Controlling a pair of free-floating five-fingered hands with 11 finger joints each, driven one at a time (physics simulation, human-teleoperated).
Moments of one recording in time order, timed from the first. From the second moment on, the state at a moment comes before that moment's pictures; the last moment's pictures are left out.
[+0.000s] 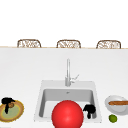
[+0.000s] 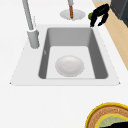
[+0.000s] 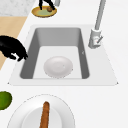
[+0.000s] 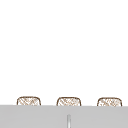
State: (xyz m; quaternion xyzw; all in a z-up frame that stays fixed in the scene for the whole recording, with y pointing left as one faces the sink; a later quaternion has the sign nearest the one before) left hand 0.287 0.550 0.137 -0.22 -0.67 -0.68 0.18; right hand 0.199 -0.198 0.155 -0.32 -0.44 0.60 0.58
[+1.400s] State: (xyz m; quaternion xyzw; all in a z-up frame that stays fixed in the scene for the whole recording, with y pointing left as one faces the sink) left hand 0.304 0.539 0.198 -0.17 -0.71 -0.67 0.16; right hand 0.199 -0.198 0.155 -0.32 -0.44 0.60 0.58
